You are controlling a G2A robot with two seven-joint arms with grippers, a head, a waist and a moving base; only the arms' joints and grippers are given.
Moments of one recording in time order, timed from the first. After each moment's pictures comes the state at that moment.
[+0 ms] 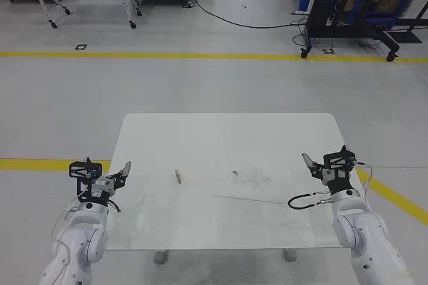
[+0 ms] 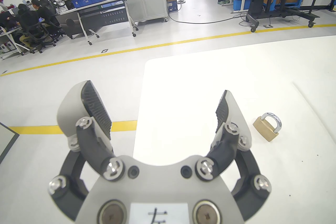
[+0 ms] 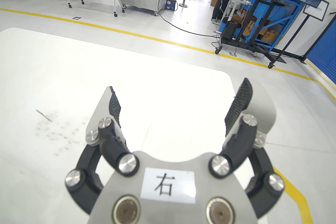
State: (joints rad) left arm 1.73 -1.15 -1.60 -1.80 1.33 0.00 0.00; right arm -1.73 -1.15 1.60 -1.80 -1.33 0.00 0.00
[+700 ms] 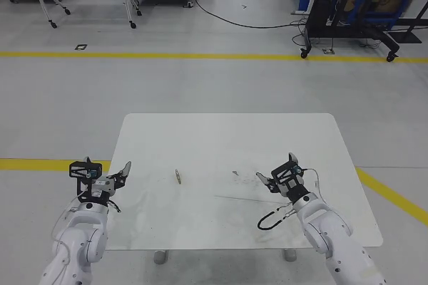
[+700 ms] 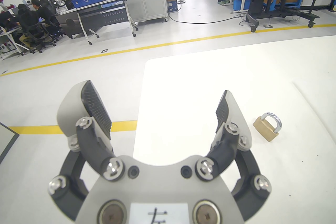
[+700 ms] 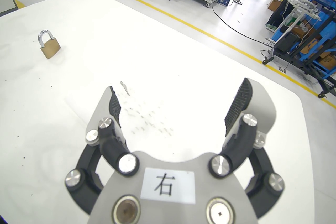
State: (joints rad) left arm 1.73 -1.15 -1.60 -1.80 1.33 0.00 0.00; right arm -1.67 -1.17 1.36 -1.81 -1.46 -0.14 0.09
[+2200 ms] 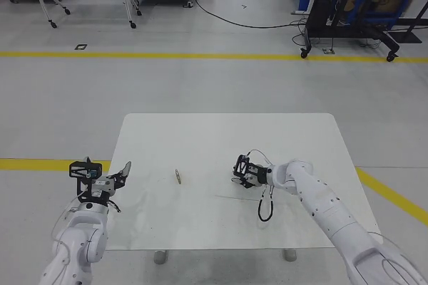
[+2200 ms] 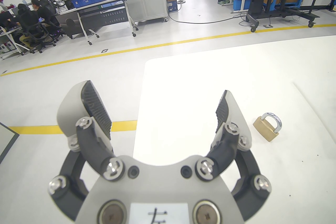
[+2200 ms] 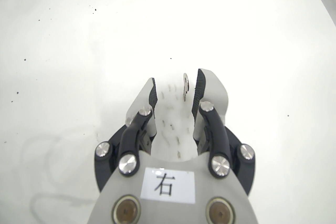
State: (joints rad) left arm 1.73 -1.15 -1.60 -1.80 1.33 0.00 0.00; right arm -0.96 -1.24 0.94 -0.97 -1.48 -0.83 0.09
